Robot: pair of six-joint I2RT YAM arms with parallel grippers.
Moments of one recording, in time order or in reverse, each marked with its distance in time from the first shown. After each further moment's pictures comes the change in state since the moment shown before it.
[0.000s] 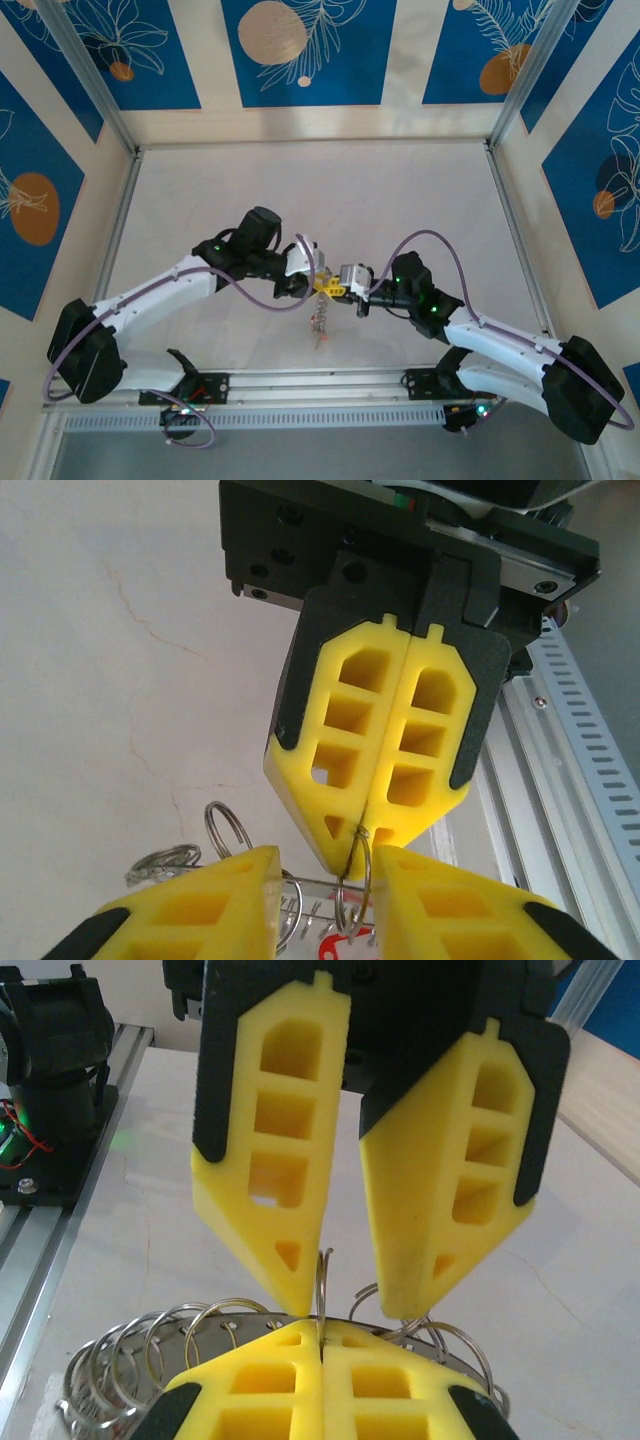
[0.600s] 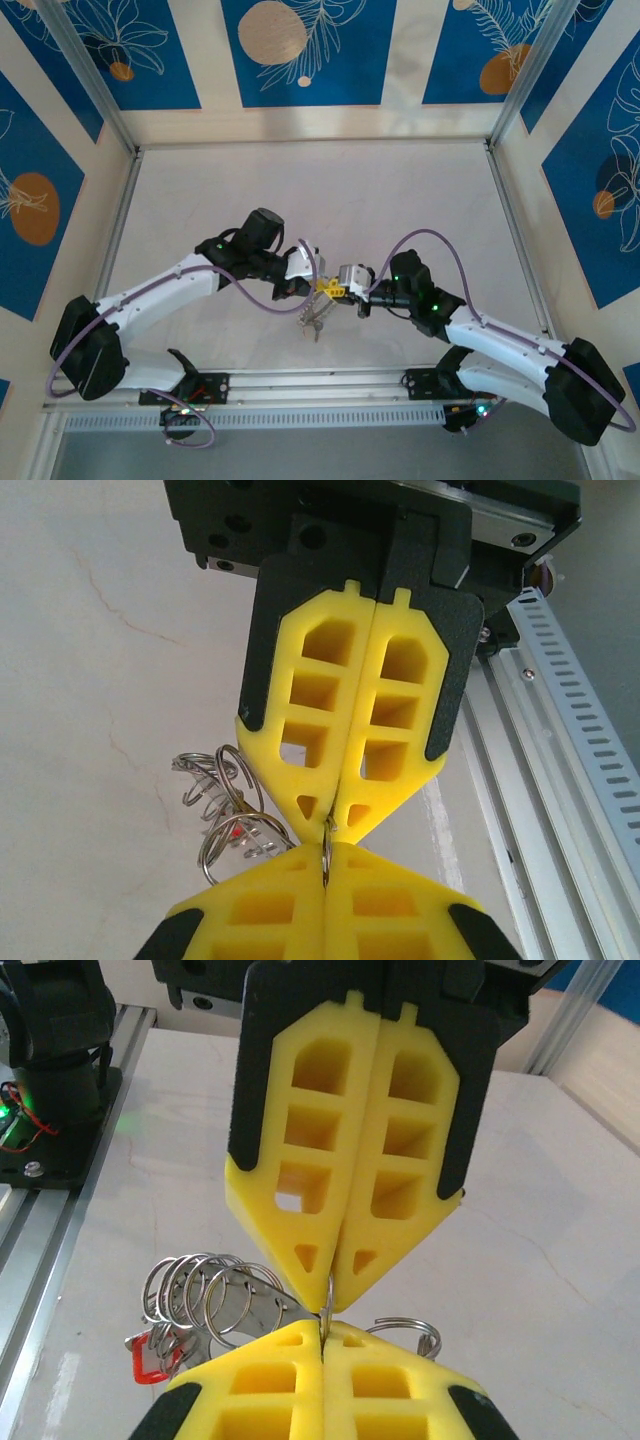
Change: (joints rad) left arm -0.002 0.014 0.010 -0.055 0.002 0.081; right arm -0.003 -0.024 0.009 -0.066 0.005 -0.005
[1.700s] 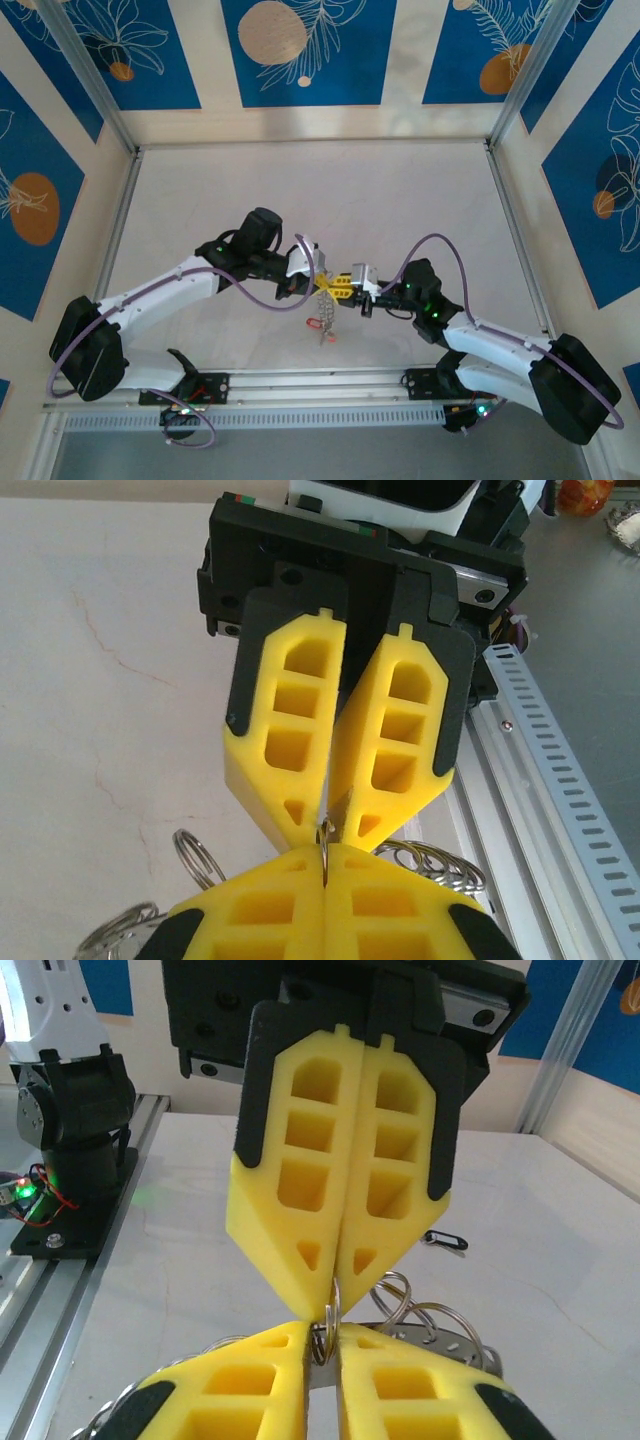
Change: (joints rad) left arm 0.002 -0.004 -0.040 0.130 0.086 -0.114; right arm -0.062 0.050 -0.137 0.377 -0.118 0.163
